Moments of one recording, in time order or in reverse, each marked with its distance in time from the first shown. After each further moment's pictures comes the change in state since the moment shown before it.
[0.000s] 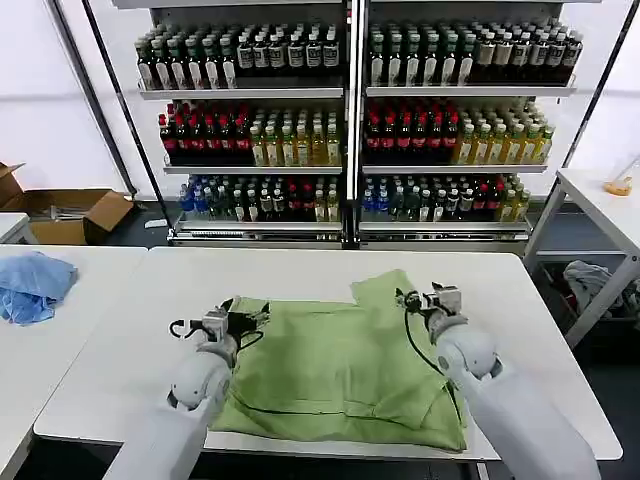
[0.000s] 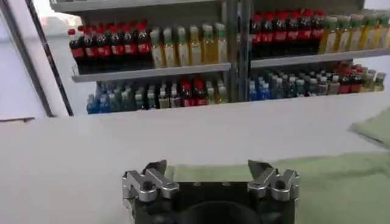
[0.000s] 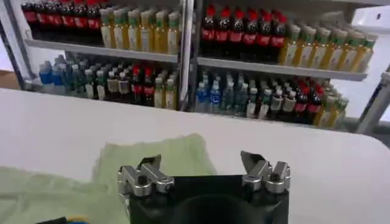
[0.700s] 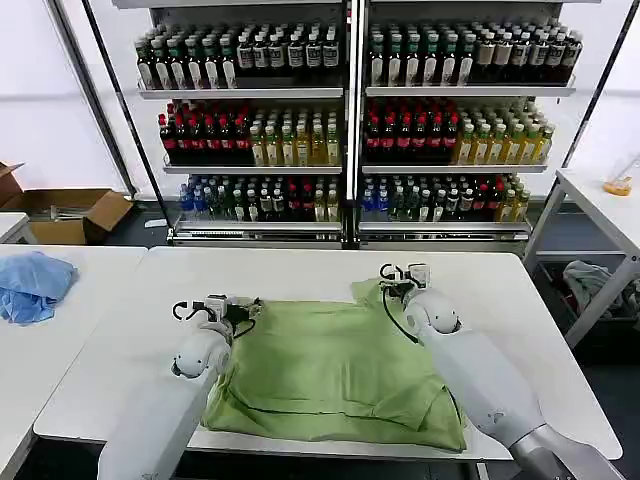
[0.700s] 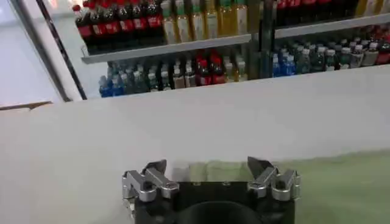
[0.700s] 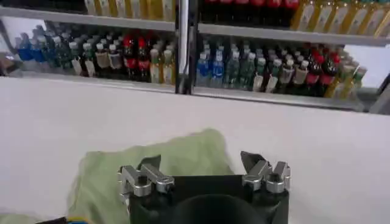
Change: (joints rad) left arm -0.124 0.031 0.064 0.176 -0.070 0.029 -0.004; right arm 0.161 0.137 -0.065 -0.337 0.052 -0.011 -0.013
